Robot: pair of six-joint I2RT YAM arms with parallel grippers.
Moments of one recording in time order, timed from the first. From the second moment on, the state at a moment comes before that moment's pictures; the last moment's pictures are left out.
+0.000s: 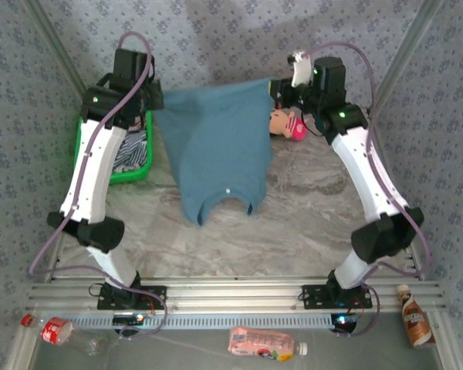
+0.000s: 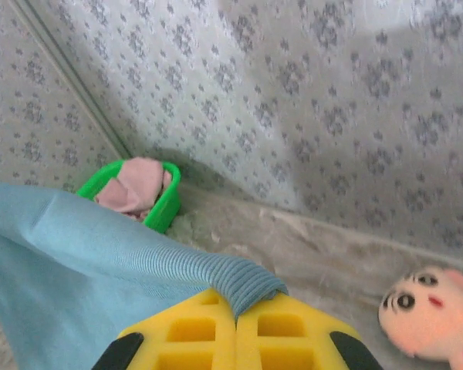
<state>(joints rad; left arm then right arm) -0.34 1.80 2.43 -1.23 -0.37 -0.29 0.29 1.68 1.89 -0.46 -0.35 0.17</state>
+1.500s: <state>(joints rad) -0.80 1.16 0.64 -1.04 -0.05 -1.11 0.49 1.26 0.74 -0.90 -0.27 0.29</state>
